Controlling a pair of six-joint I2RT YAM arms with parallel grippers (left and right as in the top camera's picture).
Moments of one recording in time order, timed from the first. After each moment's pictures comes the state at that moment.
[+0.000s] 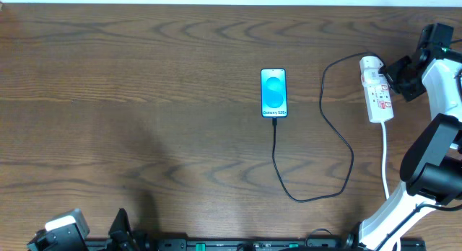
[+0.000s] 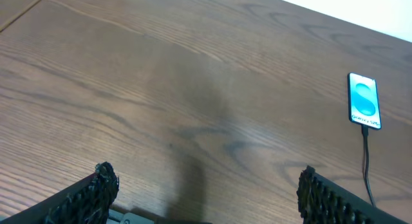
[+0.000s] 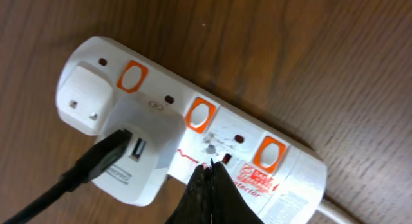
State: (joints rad) left arm 0.18 0.36 1.33 -1.58 0.01 -0.17; right arm -0.34 2.04 1.63 -0.83 -0.01 0.74
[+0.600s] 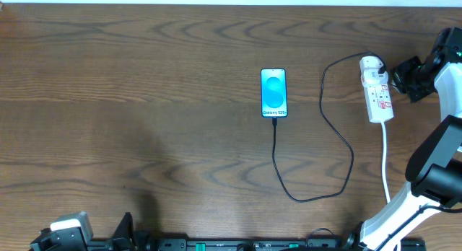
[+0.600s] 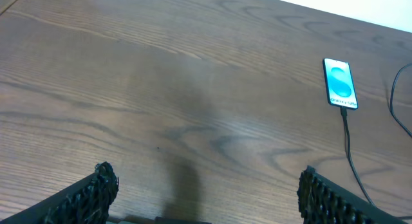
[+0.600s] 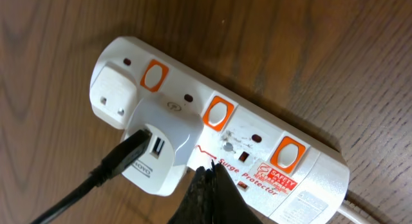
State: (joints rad) left arm 0.06 0.35 1.33 -1.58 0.02 -0.17; right arm -0.41 2.04 1.63 -0.82 -0.19 0.72
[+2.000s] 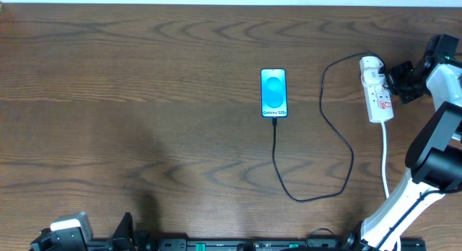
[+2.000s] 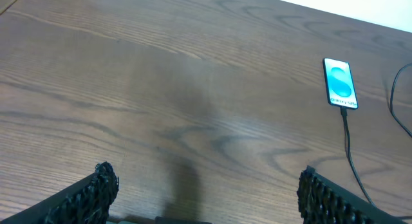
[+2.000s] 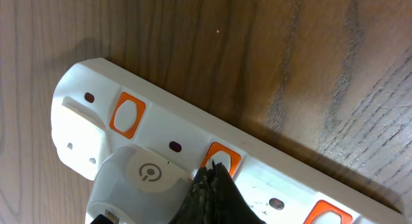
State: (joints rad) left arm 0.06 0.35 1.33 -1.59 0.02 -0.17; right arm -0.41 2.17 1.64 -0.72 -0.24 0.78
